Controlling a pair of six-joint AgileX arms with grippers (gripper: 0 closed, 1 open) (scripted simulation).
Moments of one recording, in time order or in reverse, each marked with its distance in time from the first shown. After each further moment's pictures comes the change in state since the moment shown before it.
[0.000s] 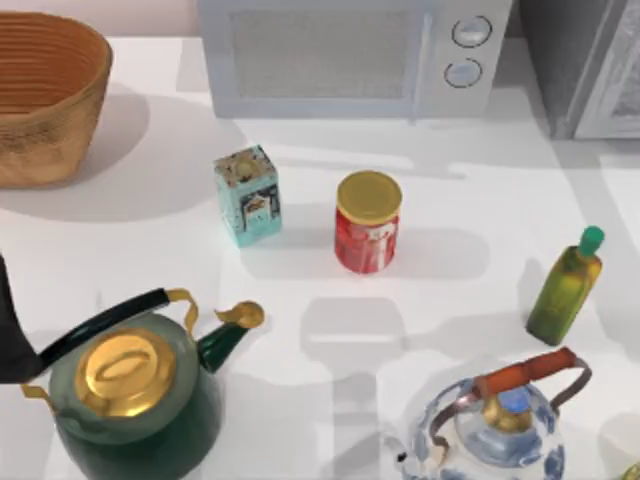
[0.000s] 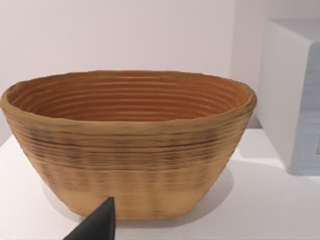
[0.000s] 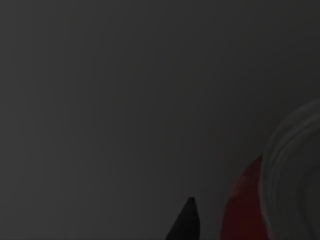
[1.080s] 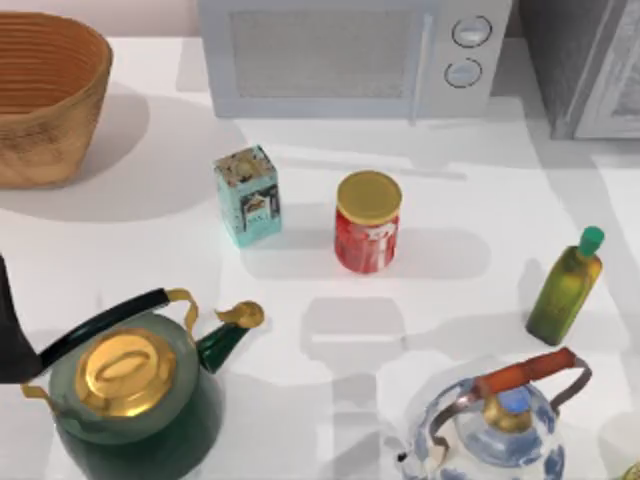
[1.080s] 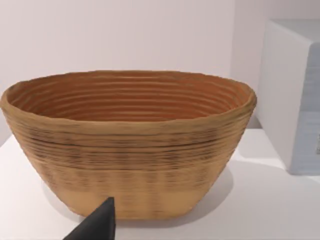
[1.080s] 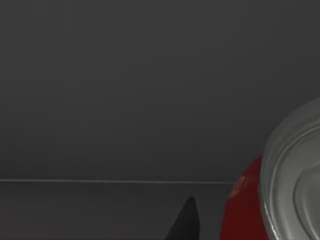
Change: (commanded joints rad) left arm 0.000 0.000 0.000 0.000 0.000 0.000; right arm 0.067 -0.510 -0.721 0.177 0.045 0.003
